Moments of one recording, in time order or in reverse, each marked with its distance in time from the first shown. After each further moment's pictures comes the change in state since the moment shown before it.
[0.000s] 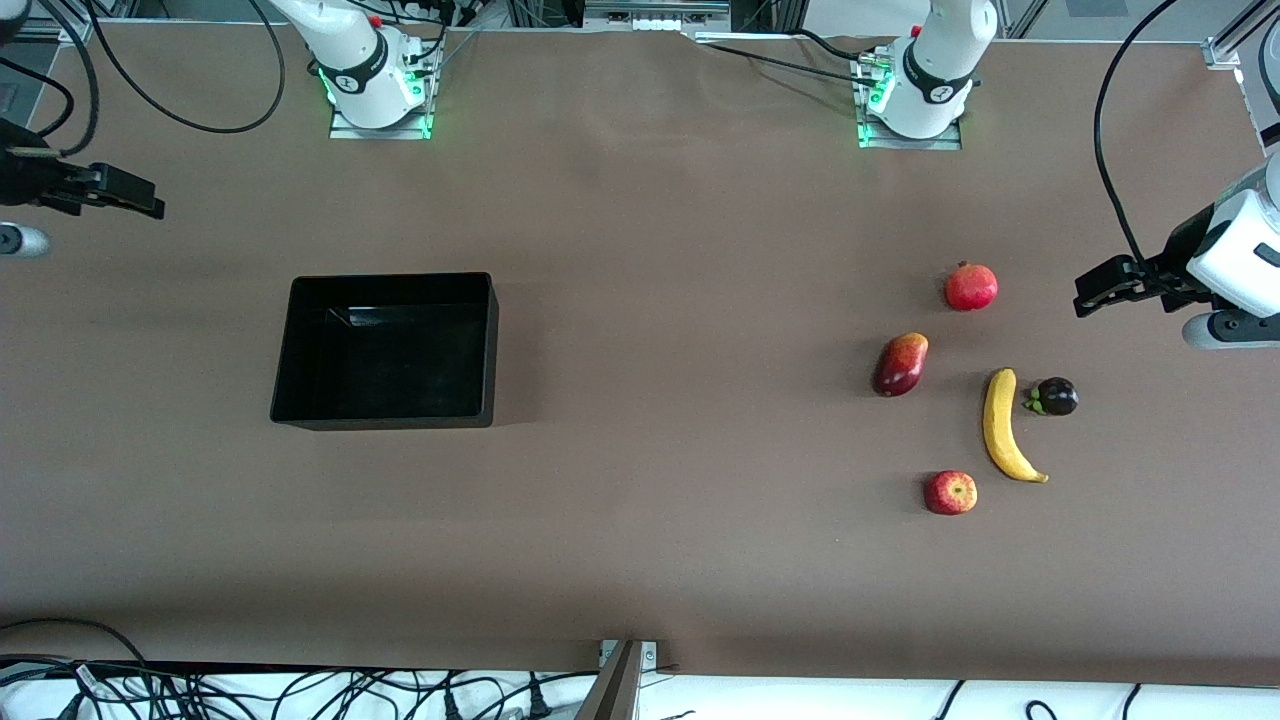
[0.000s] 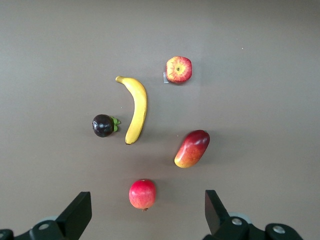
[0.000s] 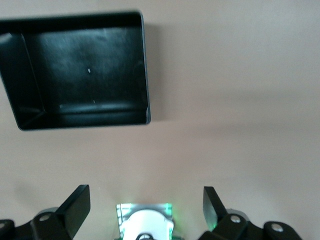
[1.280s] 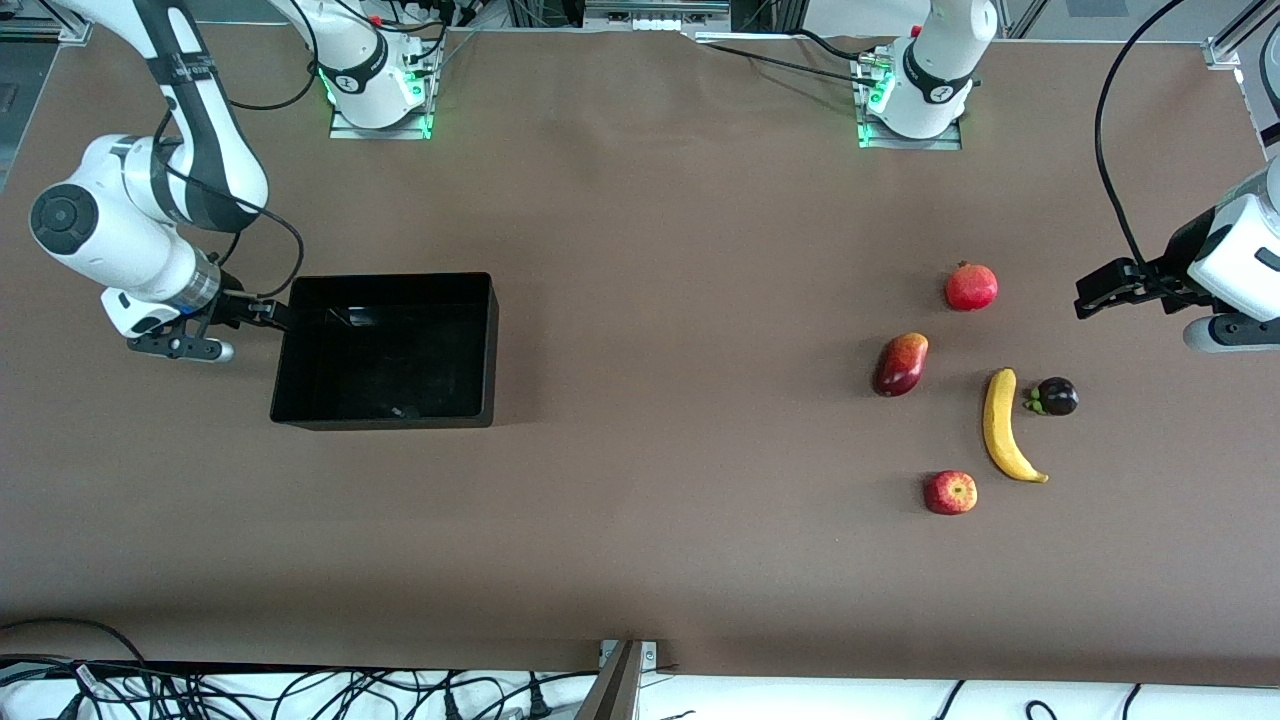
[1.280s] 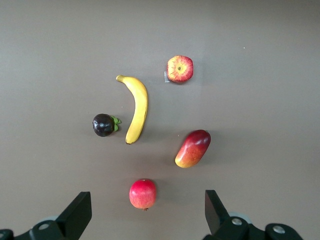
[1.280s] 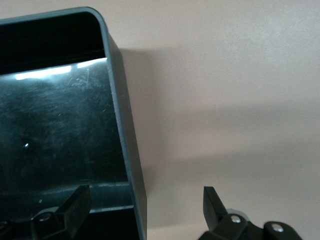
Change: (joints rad) left arm 0.004 0.006 0.000 0.000 0.000 0.000 0.000; right arm 0.000 0.177 0.002 -0.563 0.007 0.963 0.093
